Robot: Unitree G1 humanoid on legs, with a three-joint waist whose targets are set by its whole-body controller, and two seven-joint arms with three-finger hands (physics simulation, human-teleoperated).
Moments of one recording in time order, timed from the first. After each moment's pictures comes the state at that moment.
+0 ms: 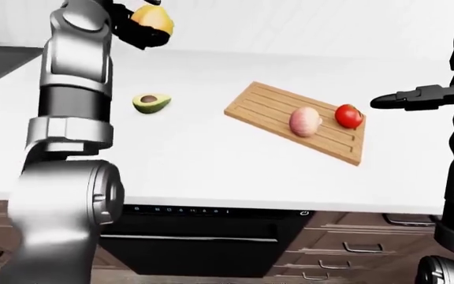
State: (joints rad) left arm -1.45 0.43 0.11 0.86 0.35 0.44 -0.15; right arm -0.64 -0.62 -0.36 -0.05 -0.13 0.45 0.11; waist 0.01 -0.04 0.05
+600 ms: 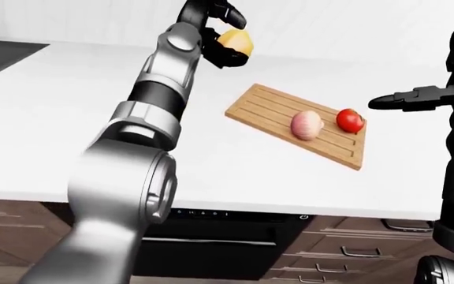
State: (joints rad) left arm -1.63 0.16 0.10 1.31 0.24 0.17 -0.06; right arm -0.64 -0.62 -0.35 -0.03 -0.13 0.44 0.11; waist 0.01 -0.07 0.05
